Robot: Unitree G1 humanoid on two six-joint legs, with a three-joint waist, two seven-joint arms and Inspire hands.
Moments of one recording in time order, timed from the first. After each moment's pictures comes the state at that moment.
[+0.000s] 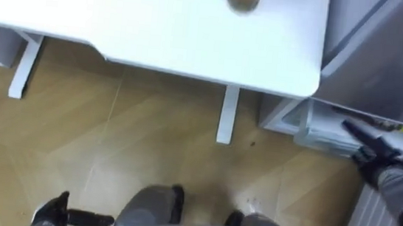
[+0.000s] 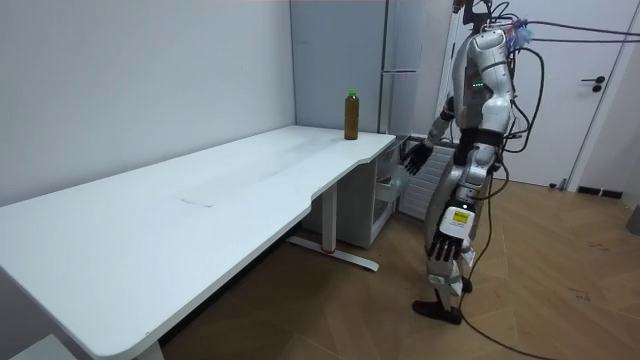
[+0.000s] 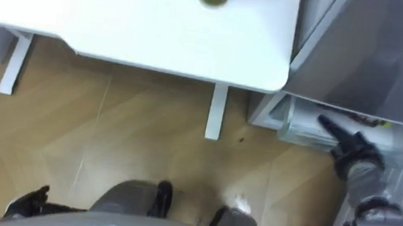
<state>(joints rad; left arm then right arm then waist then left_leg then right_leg) 0.21 0.33 -0.12 1.02 -0.34 0.01 0.01 -0.16 -0.46 0.06 1.31 0.99 0.02 0.13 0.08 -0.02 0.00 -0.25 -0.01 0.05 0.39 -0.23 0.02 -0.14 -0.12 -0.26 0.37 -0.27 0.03</state>
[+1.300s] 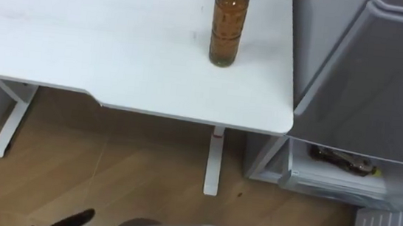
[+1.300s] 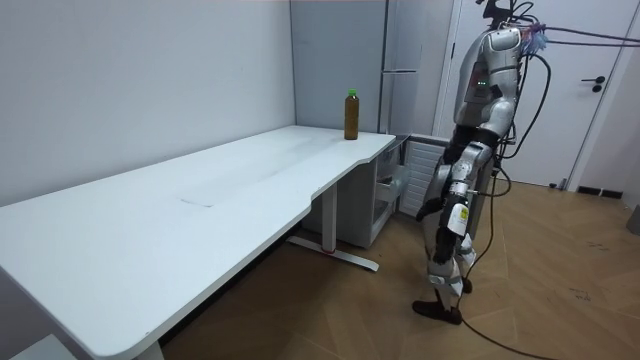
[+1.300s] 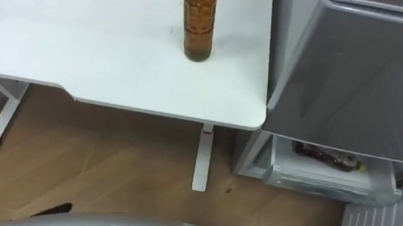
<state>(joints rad) 0.27 0.16 0.32 0.92 -0.60 -0.04 0.37 0.13 -0.25 0.00 1.30 0.38 0.01 -0.01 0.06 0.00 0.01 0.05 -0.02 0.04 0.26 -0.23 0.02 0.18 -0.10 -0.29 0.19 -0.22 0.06</state>
